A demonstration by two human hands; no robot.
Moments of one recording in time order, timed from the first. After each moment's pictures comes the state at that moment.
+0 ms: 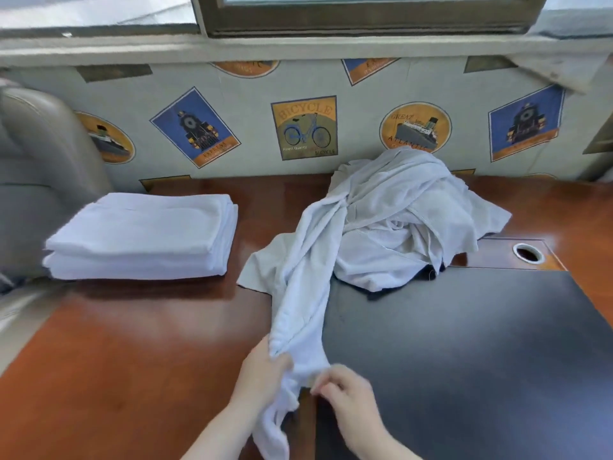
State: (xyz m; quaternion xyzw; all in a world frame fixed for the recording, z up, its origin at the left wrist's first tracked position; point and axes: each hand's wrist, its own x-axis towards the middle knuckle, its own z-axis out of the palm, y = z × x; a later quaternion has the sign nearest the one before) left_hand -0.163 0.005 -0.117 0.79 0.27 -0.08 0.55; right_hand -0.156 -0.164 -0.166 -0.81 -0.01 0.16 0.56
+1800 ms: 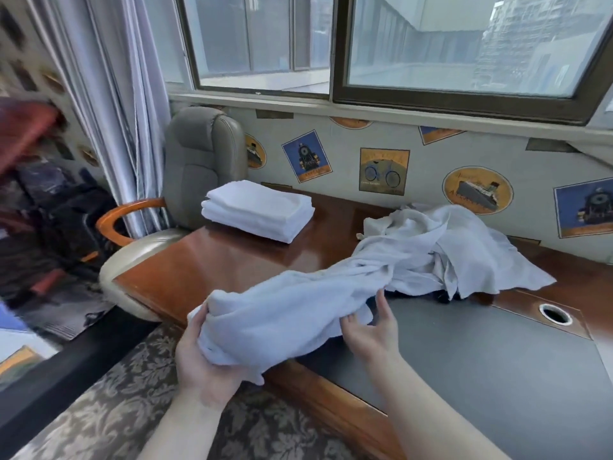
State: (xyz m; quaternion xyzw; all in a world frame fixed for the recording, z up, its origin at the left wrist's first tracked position) left_hand -0.405 -0.108 -0.025 0.19 0.19 0.29 0.92; right_hand -0.217 -0.259 -0.041 -0.11 0.17 0.42 0.89
